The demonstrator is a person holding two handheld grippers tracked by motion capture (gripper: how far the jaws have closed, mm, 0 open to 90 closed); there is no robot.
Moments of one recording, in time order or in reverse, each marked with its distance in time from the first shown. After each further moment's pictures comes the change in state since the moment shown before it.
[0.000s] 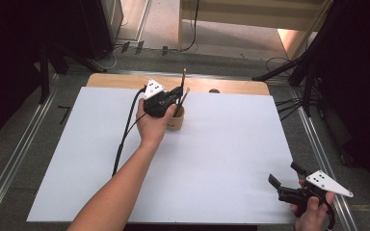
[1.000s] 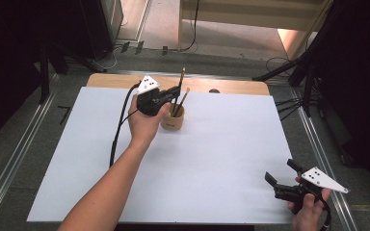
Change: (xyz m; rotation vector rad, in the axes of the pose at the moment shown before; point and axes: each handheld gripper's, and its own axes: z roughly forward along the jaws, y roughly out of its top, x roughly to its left) left arm 0.005 0.022 -0.022 0.023 -0.062 0.015; right arm 0.004 0.005 0.009 0.003 0.015 -0.023
